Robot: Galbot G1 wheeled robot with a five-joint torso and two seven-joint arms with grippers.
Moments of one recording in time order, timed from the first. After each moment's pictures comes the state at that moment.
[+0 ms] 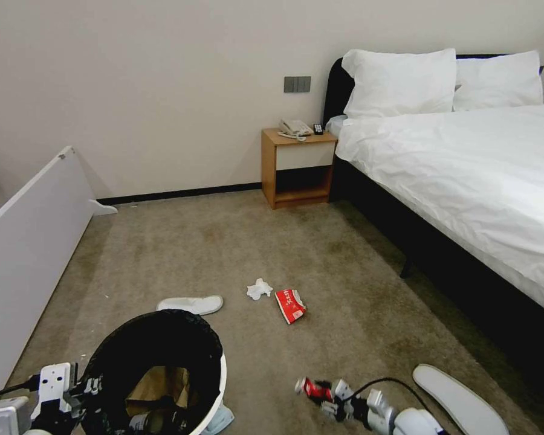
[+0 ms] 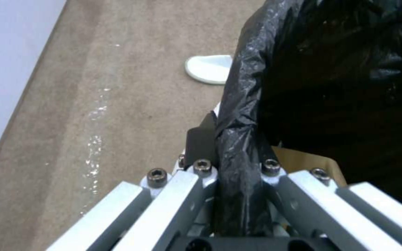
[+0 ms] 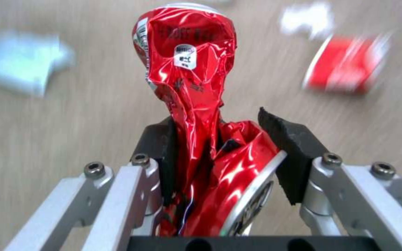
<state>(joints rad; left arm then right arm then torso) 1.87 -1.21 -0.95 -2.48 -0.71 0.70 -0.28 -1.03 1.03 0.03 1.22 0.22 0.19 -0.53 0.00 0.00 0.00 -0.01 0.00</state>
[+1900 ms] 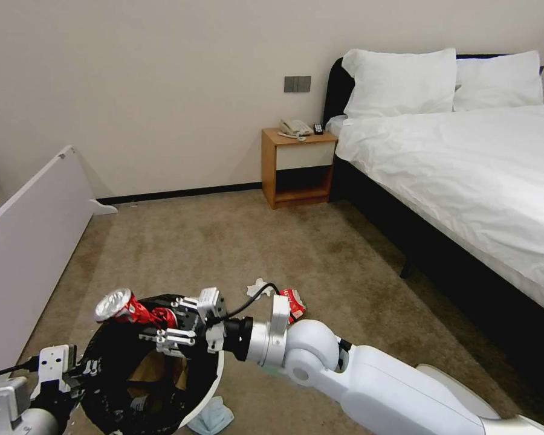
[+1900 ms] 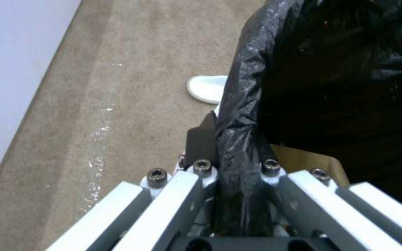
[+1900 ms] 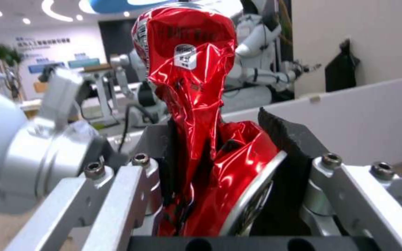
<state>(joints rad) 1.79 -1.17 -0.97 -2.46 -0.74 0.72 -0.29 -0.50 1.11 -0.55 1.86 0.93 -0.02 -0.39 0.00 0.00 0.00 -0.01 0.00</state>
